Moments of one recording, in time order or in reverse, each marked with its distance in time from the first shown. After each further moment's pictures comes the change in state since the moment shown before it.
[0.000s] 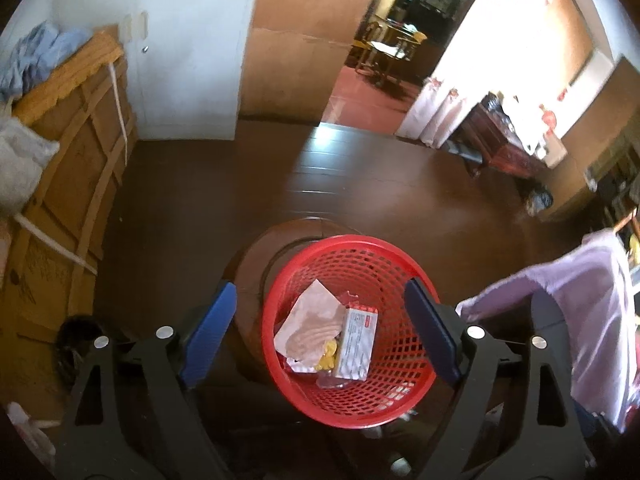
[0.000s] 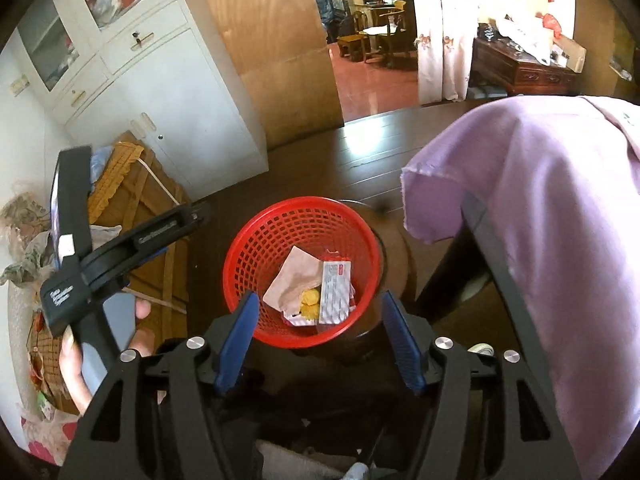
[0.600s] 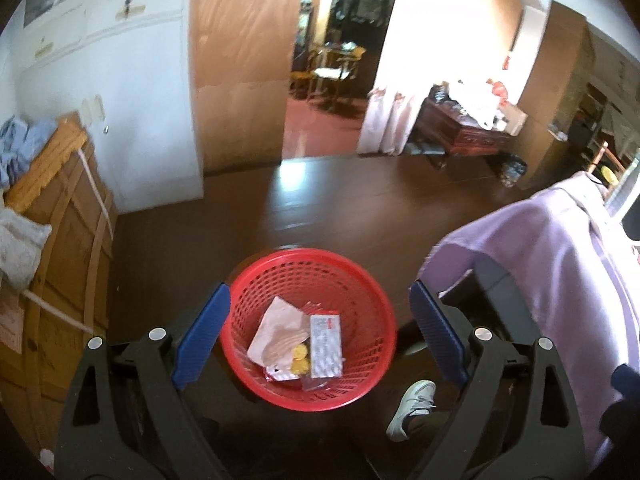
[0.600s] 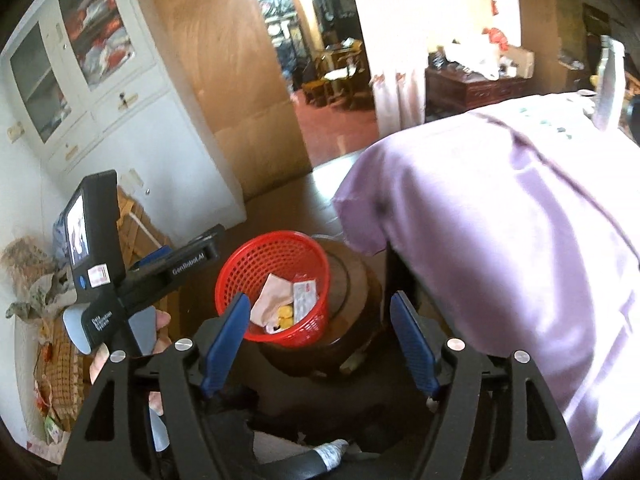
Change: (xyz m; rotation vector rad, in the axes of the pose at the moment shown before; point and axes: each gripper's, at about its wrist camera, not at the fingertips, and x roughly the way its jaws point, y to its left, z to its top) left arm -0.054 -0.073 -0.032 0.241 -0.146 -0.044; right arm -0.109 -0.041 -0.047 0.119 -0.203 -0.075
